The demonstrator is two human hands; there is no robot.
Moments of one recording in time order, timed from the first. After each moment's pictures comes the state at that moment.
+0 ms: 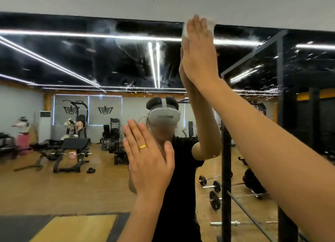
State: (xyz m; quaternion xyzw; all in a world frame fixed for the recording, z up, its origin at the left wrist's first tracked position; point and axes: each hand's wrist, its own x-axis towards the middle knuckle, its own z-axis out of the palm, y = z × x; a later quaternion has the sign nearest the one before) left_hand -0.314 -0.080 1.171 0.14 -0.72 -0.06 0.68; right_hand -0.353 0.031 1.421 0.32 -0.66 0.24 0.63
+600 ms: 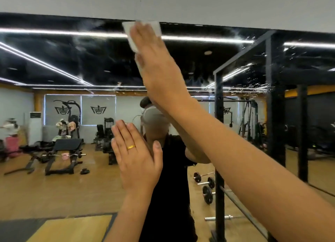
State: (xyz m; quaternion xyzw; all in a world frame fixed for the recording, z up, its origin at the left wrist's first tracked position) left_hand -0.313 -0.093 1.171 0.14 -0.71 -0.06 0.69; right_hand -0.300 -0.008 1.374 0.49 -0.56 0.23 0.62
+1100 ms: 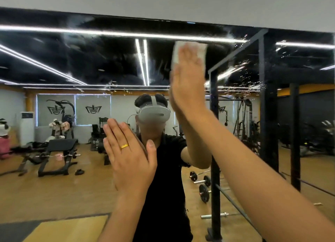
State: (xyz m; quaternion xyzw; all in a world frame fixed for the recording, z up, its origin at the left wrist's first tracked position) left_hand -0.313 -0.082 1.172 0.14 -0.71 -0.05 0.69; right_hand -0.354 0.042 1.349 0.33 -0.64 0.34 0.61
